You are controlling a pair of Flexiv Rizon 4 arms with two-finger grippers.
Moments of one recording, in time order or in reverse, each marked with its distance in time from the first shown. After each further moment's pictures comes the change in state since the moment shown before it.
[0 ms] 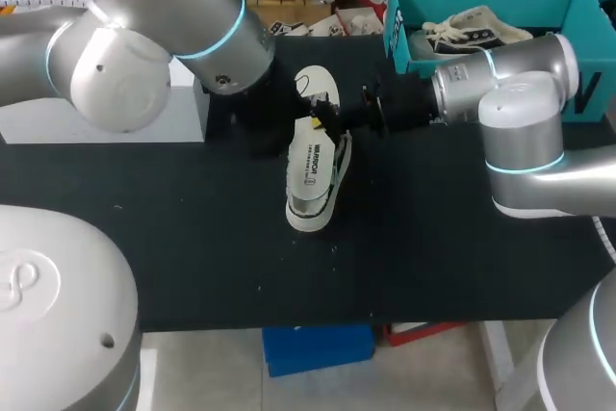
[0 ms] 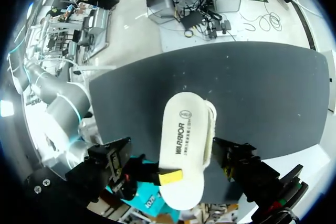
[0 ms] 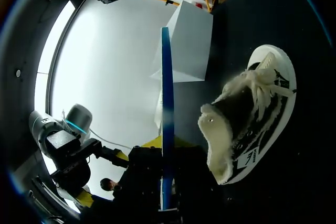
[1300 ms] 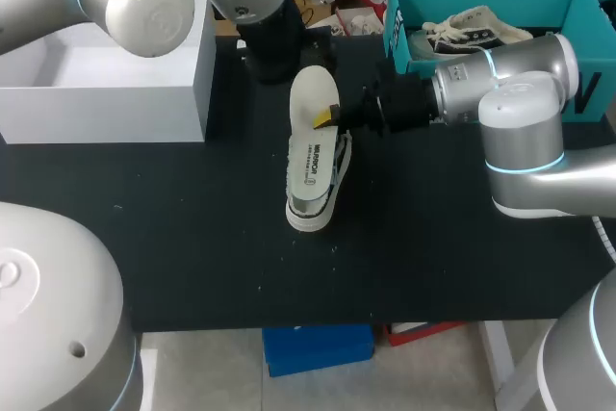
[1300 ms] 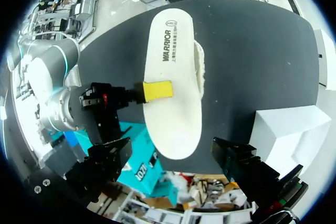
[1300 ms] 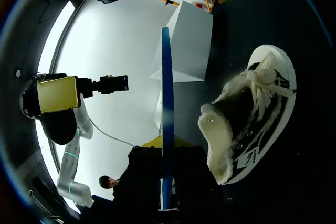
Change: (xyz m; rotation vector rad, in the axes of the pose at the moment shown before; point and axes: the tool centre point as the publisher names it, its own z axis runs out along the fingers) left arm 0.009 0.136 -0.005 -0.134 0.096 0.048; right arm 0.000 0.000 0.000 0.000 0.000 0.000
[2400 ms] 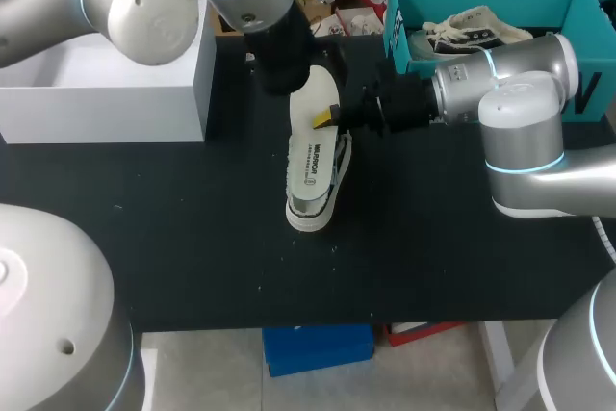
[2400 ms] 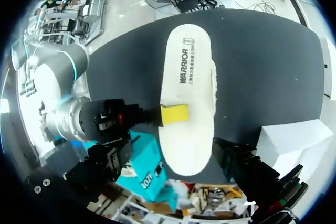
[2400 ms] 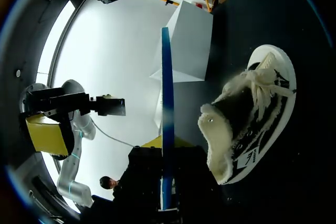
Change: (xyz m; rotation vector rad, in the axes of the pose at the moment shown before) left arm -0.019 -0.036 -0.004 0.048 -0.051 -0.054; right arm 0.000 0.000 0.000 0.000 0.000 0.000
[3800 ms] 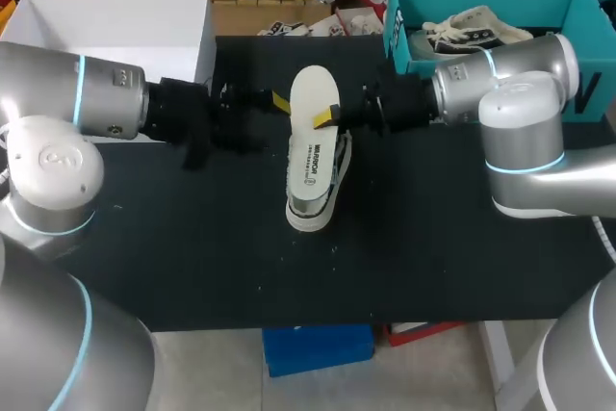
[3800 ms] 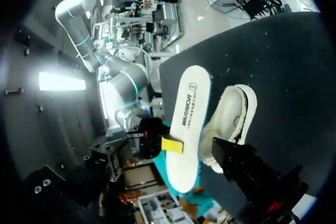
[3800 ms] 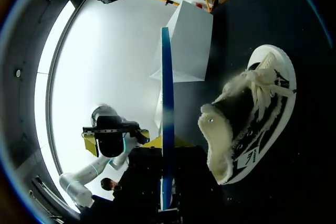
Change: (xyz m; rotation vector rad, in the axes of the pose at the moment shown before) left arm 0.058 -0.063 -0.017 -0.013 -0.800 -0.169; right arm 0.000 0.000 0.000 0.000 0.000 0.000
